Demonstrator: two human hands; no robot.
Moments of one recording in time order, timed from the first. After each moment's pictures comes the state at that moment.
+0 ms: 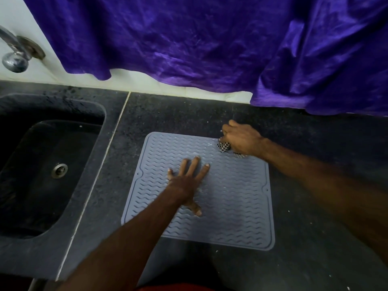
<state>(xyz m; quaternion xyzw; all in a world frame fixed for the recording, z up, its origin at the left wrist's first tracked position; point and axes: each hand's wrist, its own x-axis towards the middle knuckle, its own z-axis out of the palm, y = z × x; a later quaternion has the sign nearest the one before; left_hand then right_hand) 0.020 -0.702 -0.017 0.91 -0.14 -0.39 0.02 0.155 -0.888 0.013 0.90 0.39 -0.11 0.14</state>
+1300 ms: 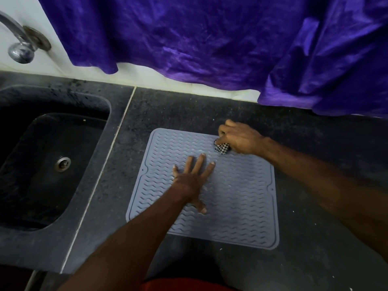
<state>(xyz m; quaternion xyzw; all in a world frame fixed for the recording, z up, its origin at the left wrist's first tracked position) 0.017 -0.700 -0.017 0.92 -0.14 -0.38 0.02 0.152 -0.870 0.016 0.88 0.46 -0.12 0.10</state>
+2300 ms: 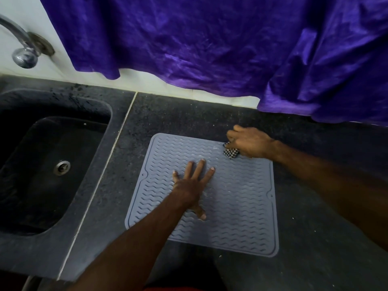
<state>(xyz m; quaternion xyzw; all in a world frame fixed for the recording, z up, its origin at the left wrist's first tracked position) 0.018 -0.700 -0.018 0.92 -0.14 -0.38 0.03 0.161 -0.895 0.022 0.85 0.48 -0.11 0.19</state>
